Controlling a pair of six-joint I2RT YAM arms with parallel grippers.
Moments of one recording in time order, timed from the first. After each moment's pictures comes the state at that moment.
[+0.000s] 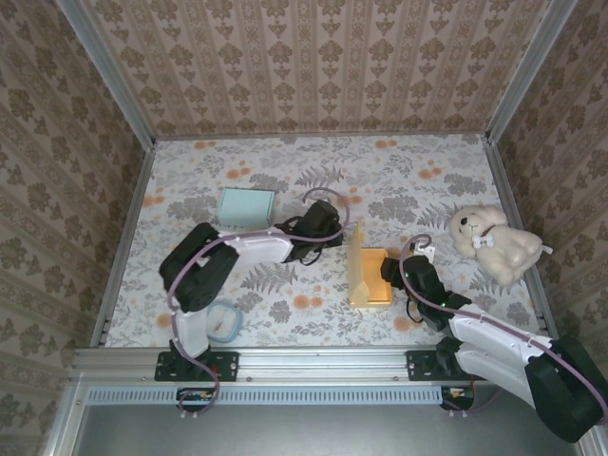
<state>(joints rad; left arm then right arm) -0.88 1.85 1.07 0.01 -0.10 -0.82 0.50 0.92 0.17 0.10 0.33 0.65</state>
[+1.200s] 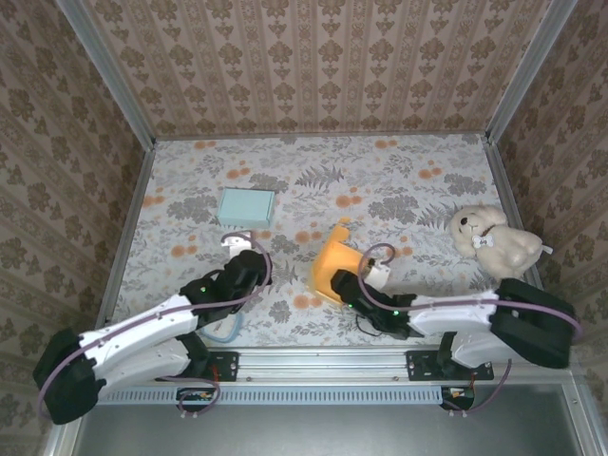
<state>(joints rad) -0.93 0.88 0.46 -0.28 -0.48 -0.78 1.08 1.38 0.42 0.18 0.57 1.42</state>
